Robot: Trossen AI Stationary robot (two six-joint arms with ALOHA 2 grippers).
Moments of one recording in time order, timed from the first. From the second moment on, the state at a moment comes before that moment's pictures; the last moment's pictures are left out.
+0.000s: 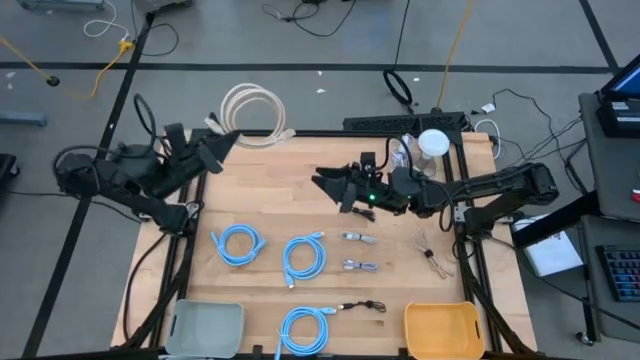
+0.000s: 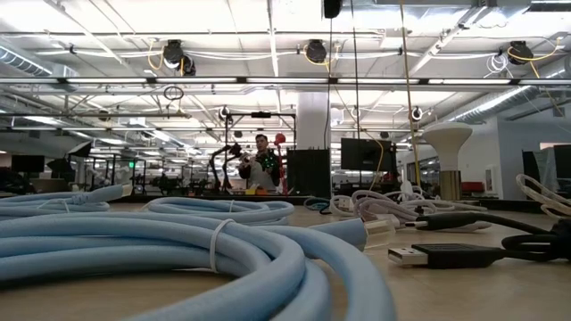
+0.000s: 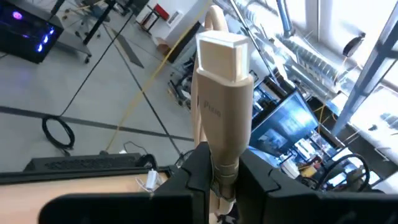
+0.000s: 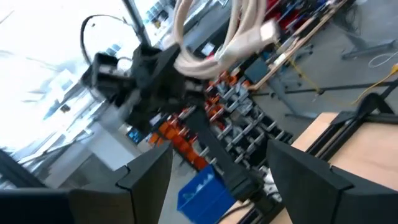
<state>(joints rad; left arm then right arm) -0.25 0.89 1.17 -0.20 -0.97 -0.72 0.09 1.46 1.12 0.53 0.37 0.74</state>
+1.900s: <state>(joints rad) -0.25 1.09 1.14 -0.01 -0.59 -0.97 0.07 1.45 1.12 0.68 0.40 0.72</state>
